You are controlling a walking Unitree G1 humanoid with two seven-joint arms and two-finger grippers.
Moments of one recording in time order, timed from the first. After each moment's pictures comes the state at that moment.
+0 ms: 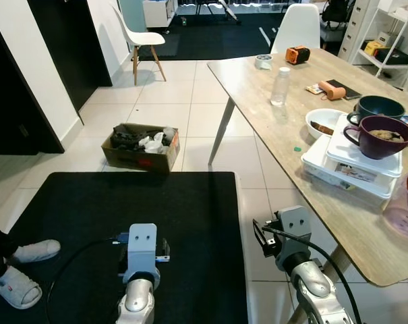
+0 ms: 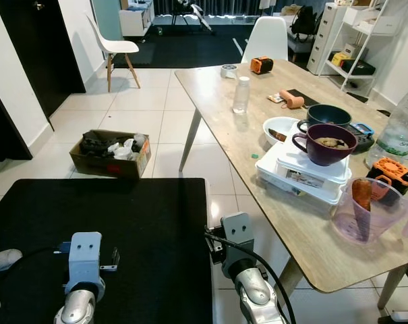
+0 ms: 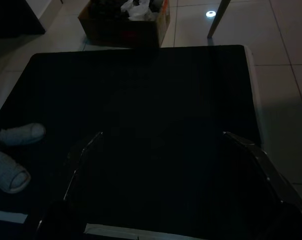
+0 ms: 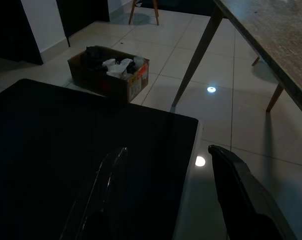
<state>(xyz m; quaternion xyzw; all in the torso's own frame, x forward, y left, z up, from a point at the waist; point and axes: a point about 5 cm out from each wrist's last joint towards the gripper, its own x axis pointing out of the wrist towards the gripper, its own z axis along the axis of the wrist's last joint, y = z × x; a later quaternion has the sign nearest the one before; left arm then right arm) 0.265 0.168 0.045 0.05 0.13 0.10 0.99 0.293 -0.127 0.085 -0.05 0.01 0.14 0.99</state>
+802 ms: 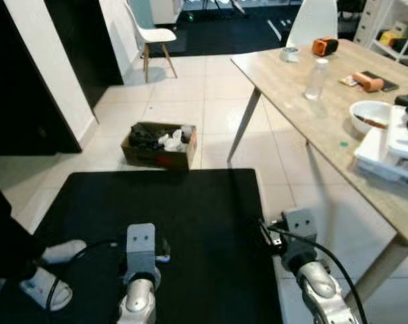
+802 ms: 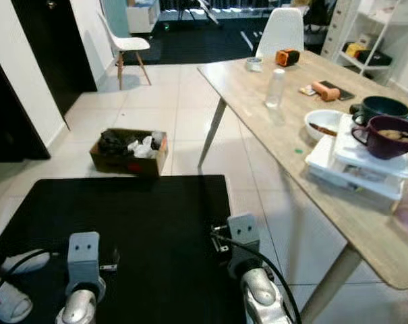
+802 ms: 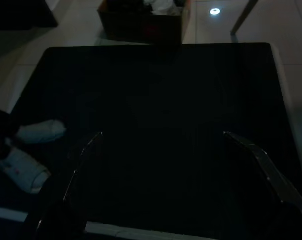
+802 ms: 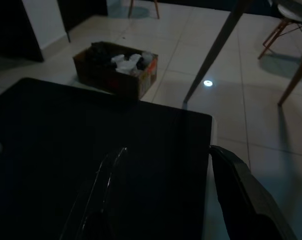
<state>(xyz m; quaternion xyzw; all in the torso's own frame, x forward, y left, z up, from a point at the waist) 0.268 0.166 0.049 0.03 0.13 0.10 0.99 0.294 -0.133 0.083 -0.05 0.01 0.13 0.99</state>
